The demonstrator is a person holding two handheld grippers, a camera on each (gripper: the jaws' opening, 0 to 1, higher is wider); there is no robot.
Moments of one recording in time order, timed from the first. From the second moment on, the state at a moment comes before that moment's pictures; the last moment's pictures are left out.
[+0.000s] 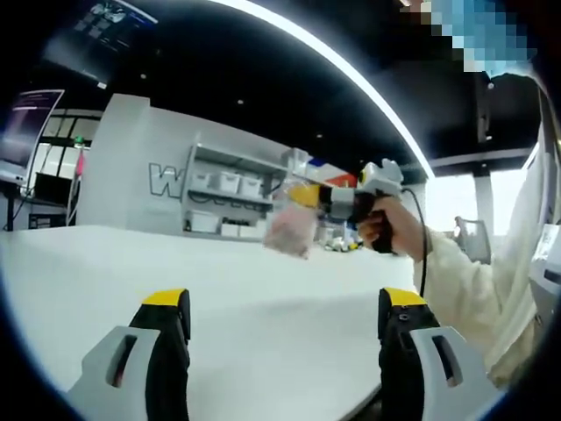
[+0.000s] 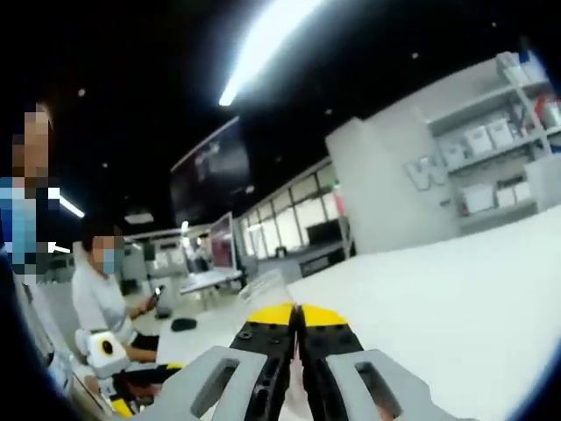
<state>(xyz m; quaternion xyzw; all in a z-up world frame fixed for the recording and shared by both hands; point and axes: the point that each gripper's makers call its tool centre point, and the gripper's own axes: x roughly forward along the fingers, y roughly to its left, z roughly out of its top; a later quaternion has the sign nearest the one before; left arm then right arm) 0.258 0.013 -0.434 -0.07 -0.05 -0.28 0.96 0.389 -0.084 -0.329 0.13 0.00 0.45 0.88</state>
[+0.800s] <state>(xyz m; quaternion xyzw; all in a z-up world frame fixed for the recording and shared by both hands) 0.257 0.014 -0.433 -0.07 -0.04 -0.28 0.96 0.435 -0.080 -0.314 0.09 -0.01 0.42 0.90</state>
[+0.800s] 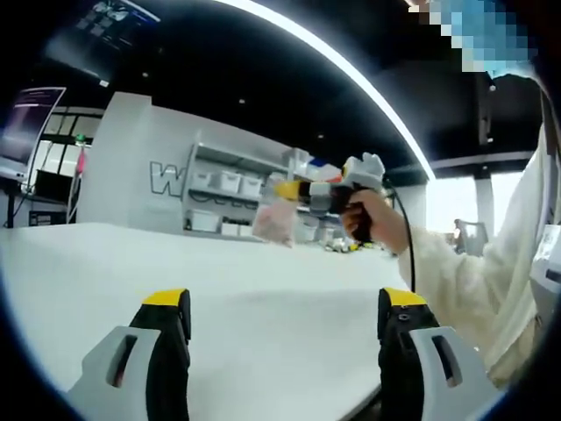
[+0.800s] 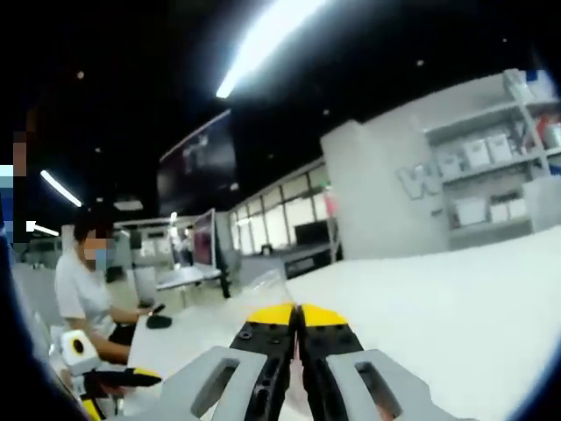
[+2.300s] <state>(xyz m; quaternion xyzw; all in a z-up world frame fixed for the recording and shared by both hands) 0.257 0.013 -0.435 -0.07 -0.04 -0.28 0.96 0.501 -0.071 -0.325 0.02 -0.01 0.39 0.92</state>
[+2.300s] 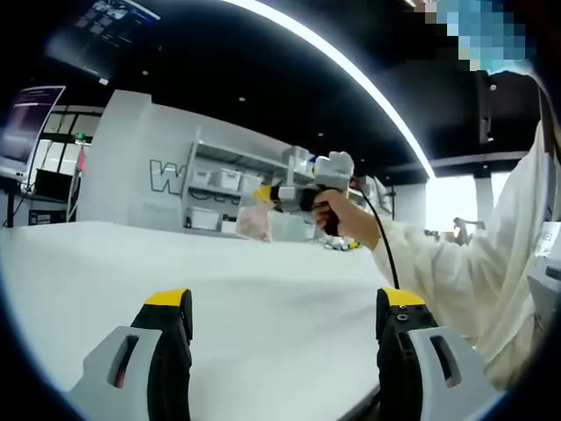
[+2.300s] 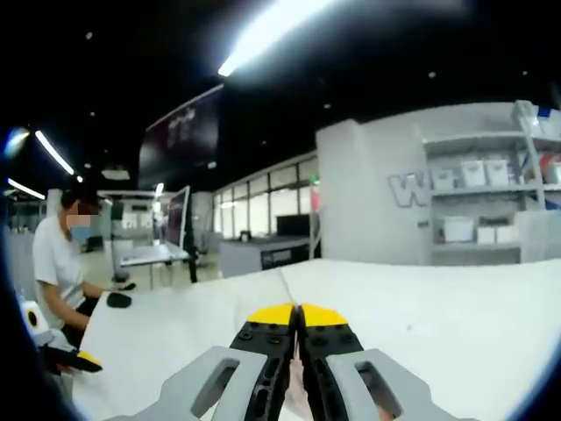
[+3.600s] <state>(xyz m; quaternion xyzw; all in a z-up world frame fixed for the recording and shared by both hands) 0.258 0.015 -0.438 -0.07 -0.03 -0.28 0.96 0.546 -0.058 -0.339 -0.07 0.00 0.36 0.93</state>
